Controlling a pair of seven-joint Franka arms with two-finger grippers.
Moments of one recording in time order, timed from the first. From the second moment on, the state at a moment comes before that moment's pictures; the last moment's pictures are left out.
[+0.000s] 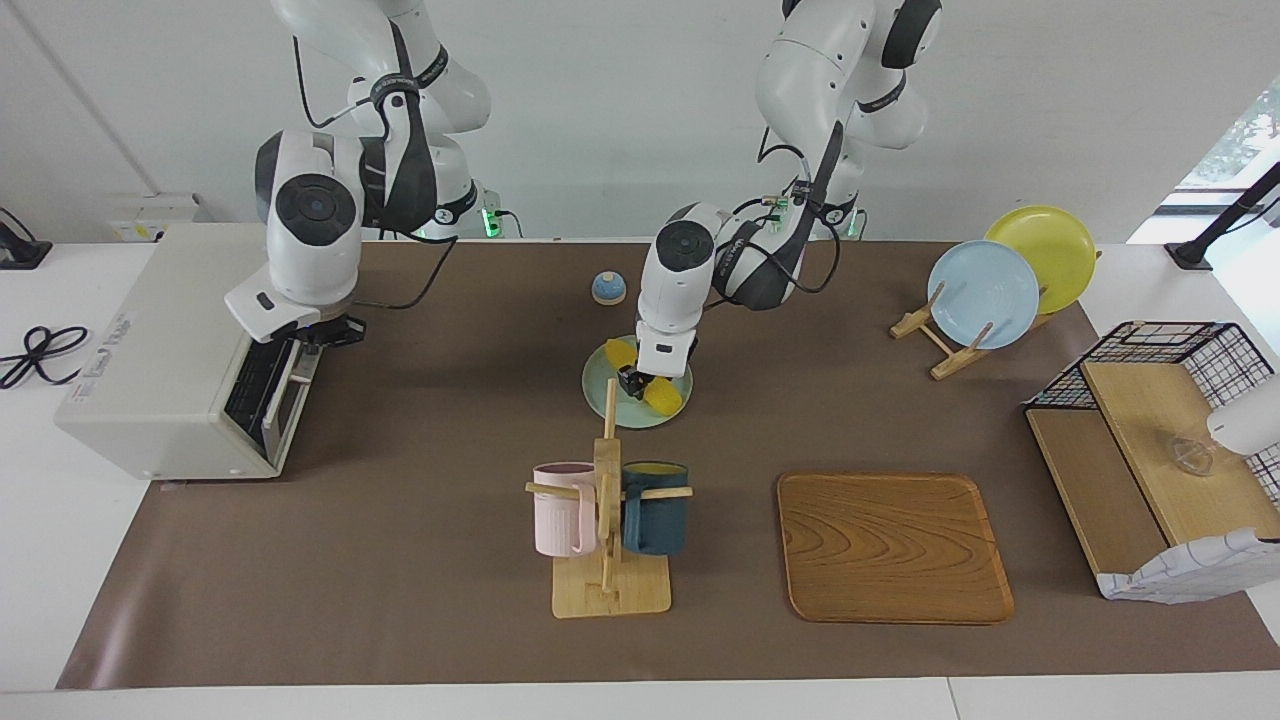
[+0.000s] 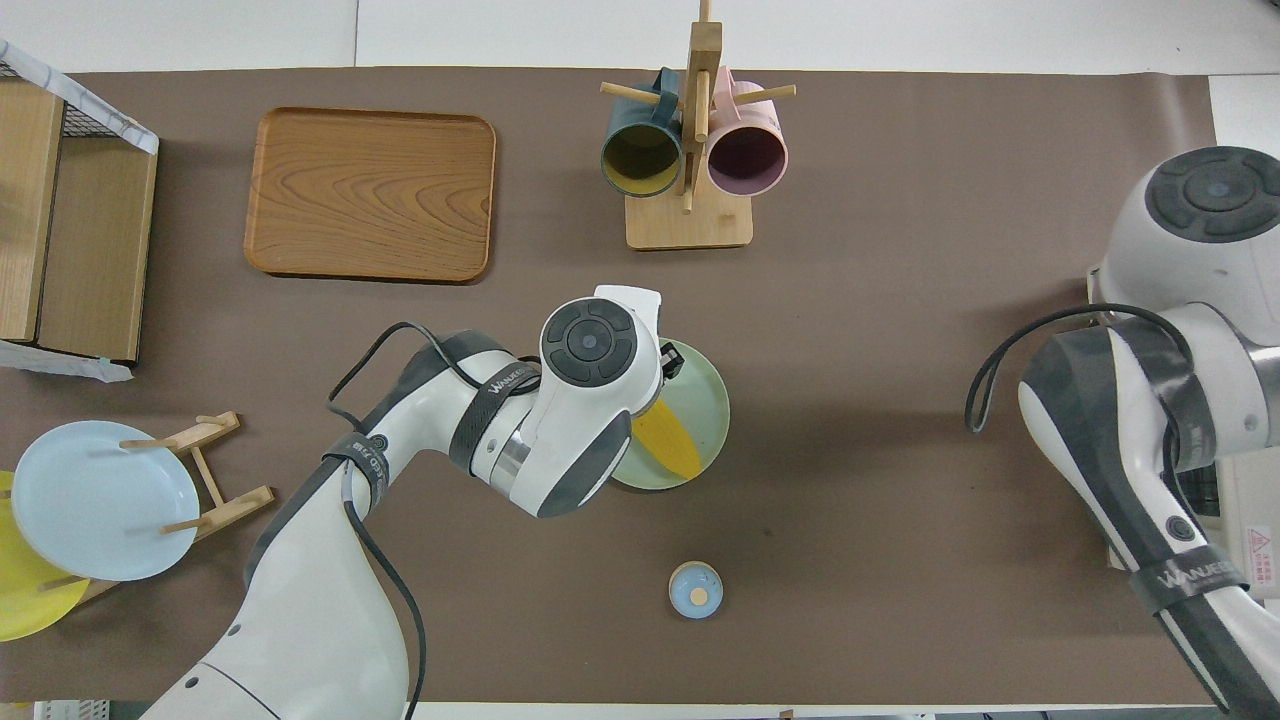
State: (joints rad) left arm -0.65 0.40 -0.10 -1.84 -0.08 2.26 -1.24; right arm -0.01 0.06 0.03 -1.93 -0.44 1.76 0.13
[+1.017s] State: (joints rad) left arm -0.32 0.38 -0.05 -1.50 -0.05 1.91 -0.48; right arm -0.08 -0.06 0.04 -1.85 -0.22 1.62 -0.06
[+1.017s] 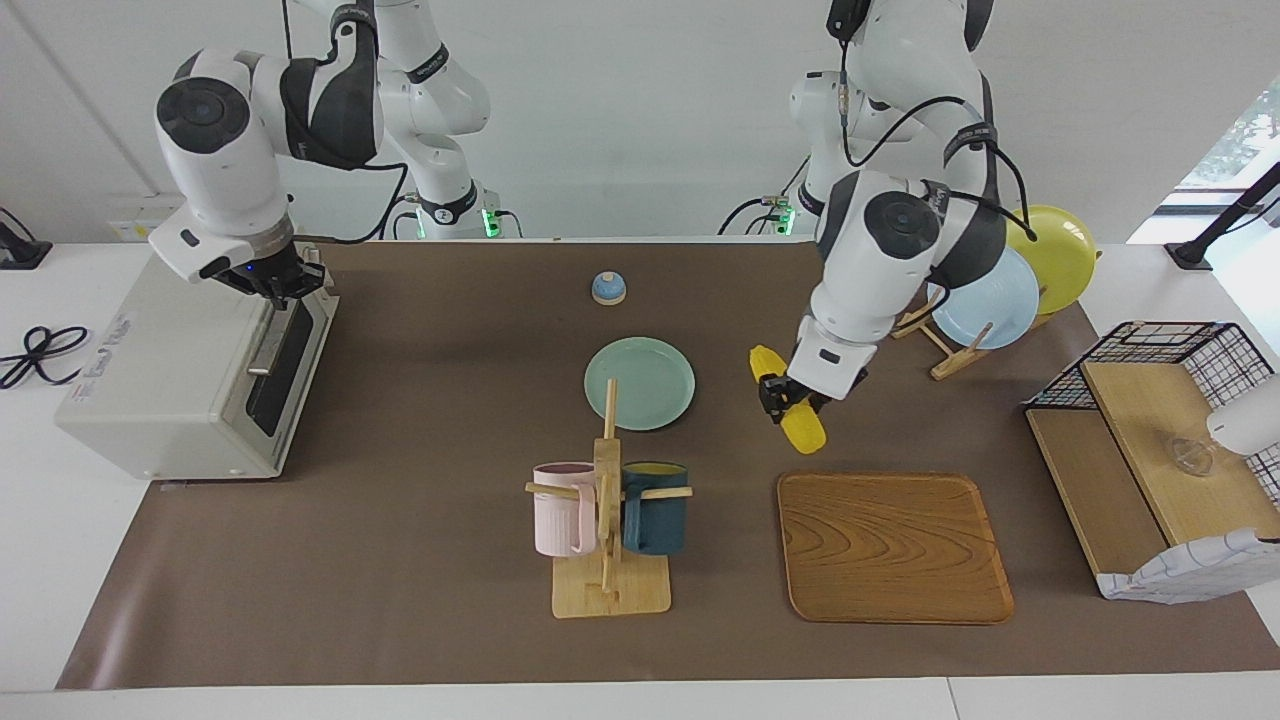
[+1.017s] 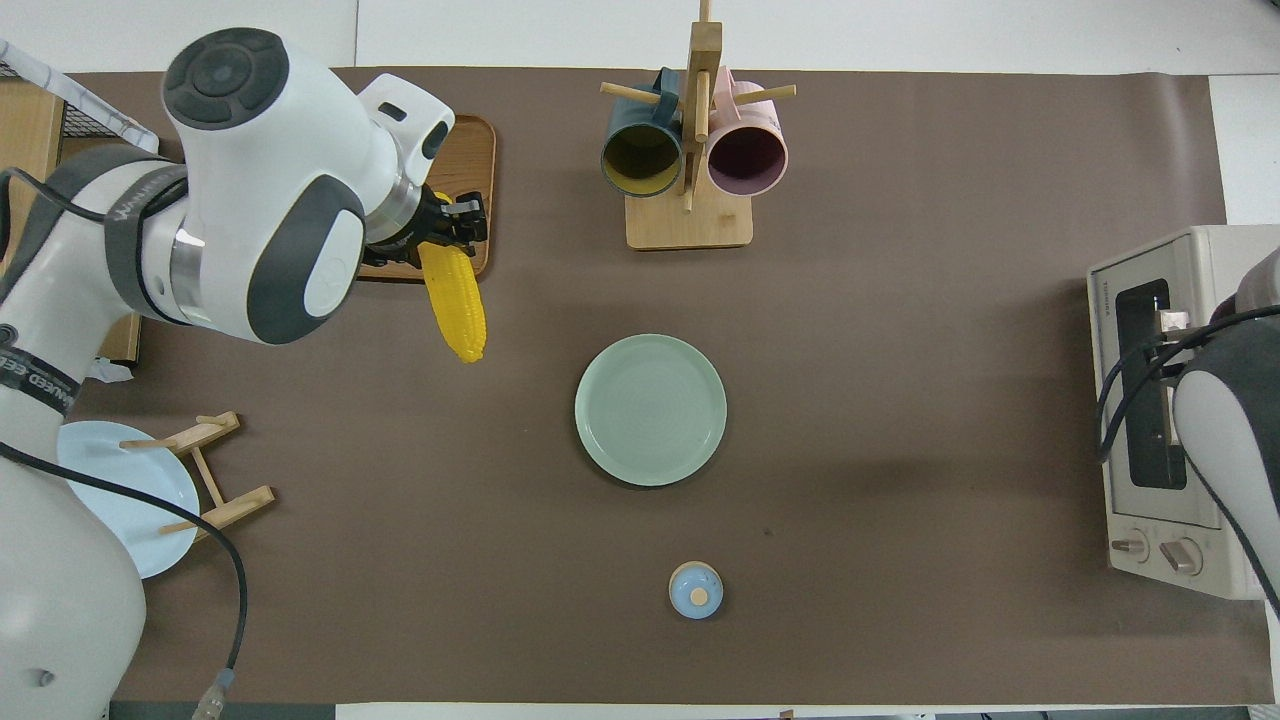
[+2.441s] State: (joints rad) left arm -0.18 0.93 -0.05 -0.93 -0.03 1.85 -0.31; right arm -0.01 -0.02 0.02 -1.64 -0.03 1.50 0.00
